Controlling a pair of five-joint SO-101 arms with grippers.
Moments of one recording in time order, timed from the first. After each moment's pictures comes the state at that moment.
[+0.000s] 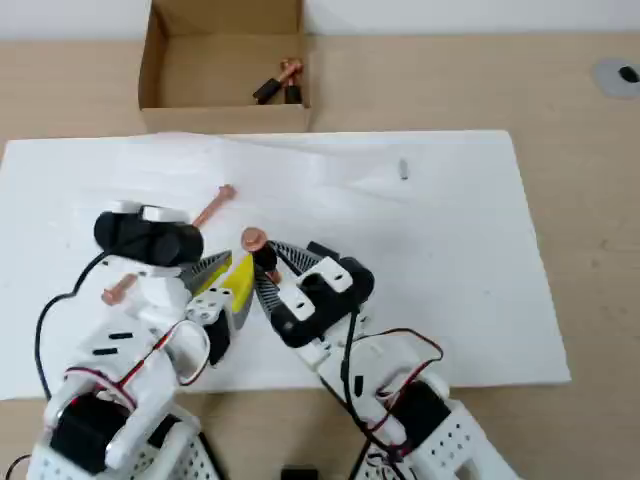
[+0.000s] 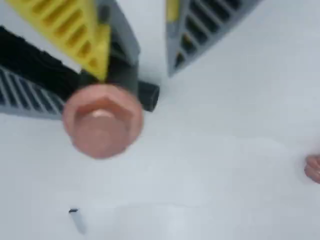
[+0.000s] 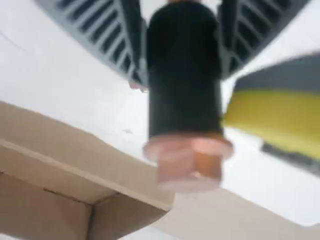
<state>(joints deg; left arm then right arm) 24.4 -92.6 60.7 64.7 6.6 -45.9 -103.3 96.7 21.1 -5.0</state>
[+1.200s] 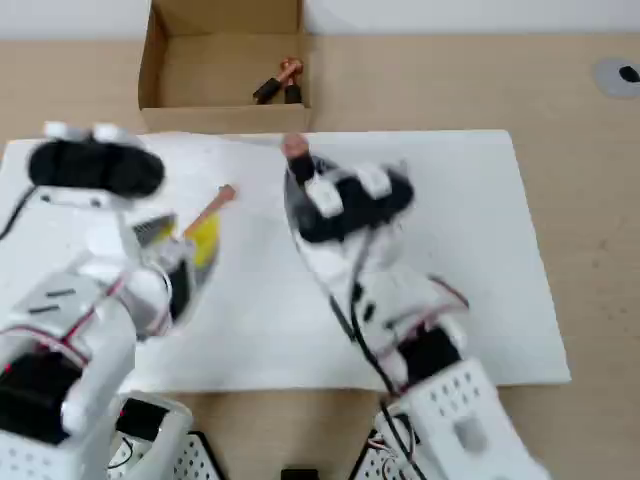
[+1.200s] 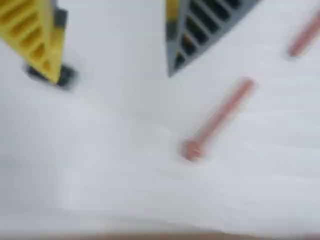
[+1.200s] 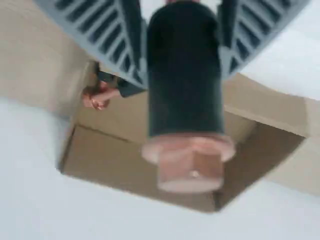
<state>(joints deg) 7.4 -62.5 22.1 80.1 -0.5 -30.9 -58.9 62.0 12.4 -5.1</state>
